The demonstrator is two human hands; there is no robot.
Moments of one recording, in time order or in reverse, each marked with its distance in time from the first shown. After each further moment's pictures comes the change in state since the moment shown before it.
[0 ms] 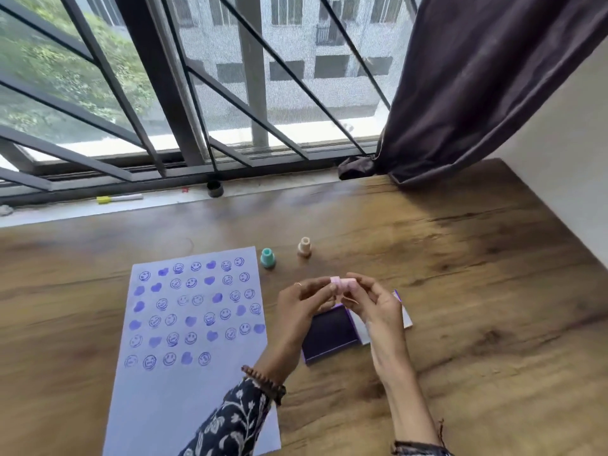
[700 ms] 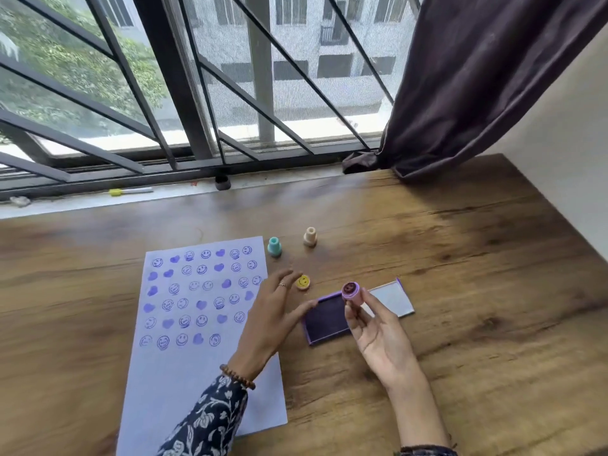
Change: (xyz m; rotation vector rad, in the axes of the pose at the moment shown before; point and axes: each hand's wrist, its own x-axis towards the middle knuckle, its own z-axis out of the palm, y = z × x) left_hand -0.013 -0.018 -0.061 0.977 0.033 0.377; right_hand -0.038 -0.002 -0.005 0.558 0.041 0.438
